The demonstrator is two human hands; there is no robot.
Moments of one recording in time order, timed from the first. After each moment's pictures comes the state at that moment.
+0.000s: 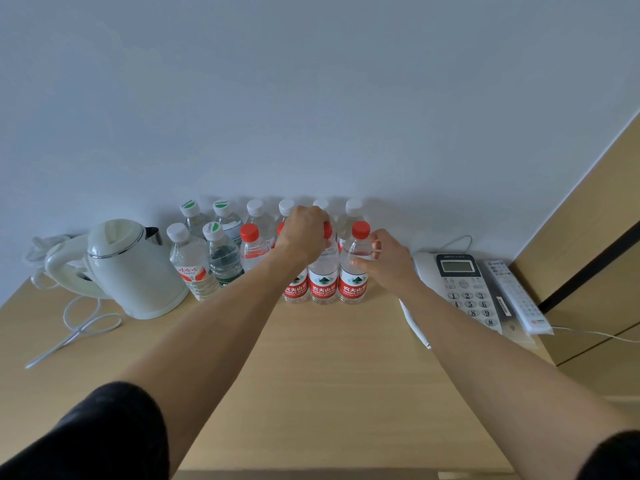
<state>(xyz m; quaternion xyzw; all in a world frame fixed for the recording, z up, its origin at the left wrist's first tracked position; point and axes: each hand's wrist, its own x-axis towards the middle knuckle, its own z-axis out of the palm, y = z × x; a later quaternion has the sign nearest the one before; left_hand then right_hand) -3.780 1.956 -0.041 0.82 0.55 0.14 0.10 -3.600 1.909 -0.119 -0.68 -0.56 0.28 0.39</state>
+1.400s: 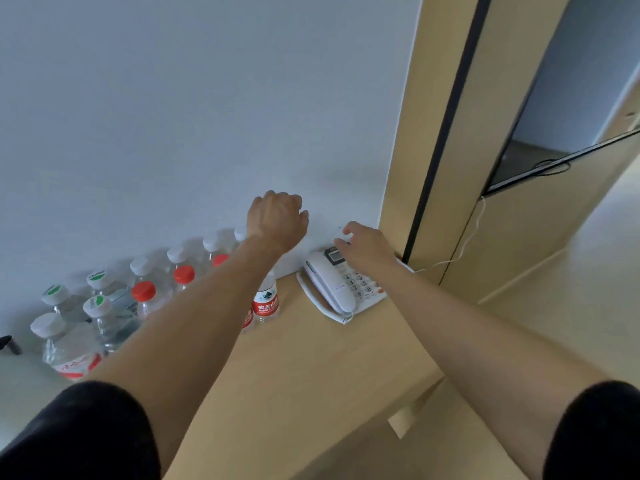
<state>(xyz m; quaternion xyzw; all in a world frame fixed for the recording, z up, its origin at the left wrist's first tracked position) -3.674 1.917 0.018 0.91 0.37 0.21 -0.04 -3.542 1.793 -0.028 -0.85 -0.43 0.10 0.29</state>
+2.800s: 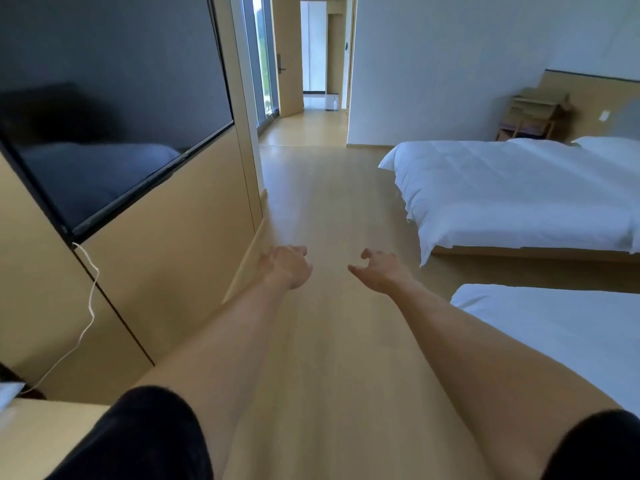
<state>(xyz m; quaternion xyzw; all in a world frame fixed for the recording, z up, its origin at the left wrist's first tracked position) -3.272 1.311 -0.030 1.00 -0.07 -0.06 0.02 -3.312 1.113 -0.029 -0.98 0.08 0.04 0.20</state>
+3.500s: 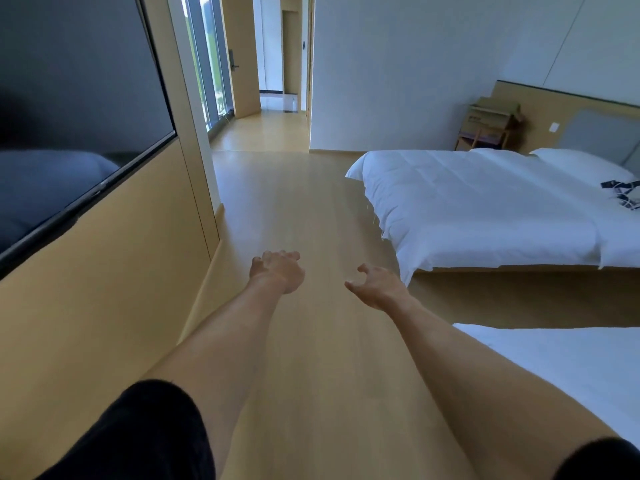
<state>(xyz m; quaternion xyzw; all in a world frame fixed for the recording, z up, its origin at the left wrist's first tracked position) -2.982 1.260 -0.029 0.99 -0.12 -0.08 0.02 -3.056 1.071 -0.039 -0.96 0.16 0.05 0.22</state>
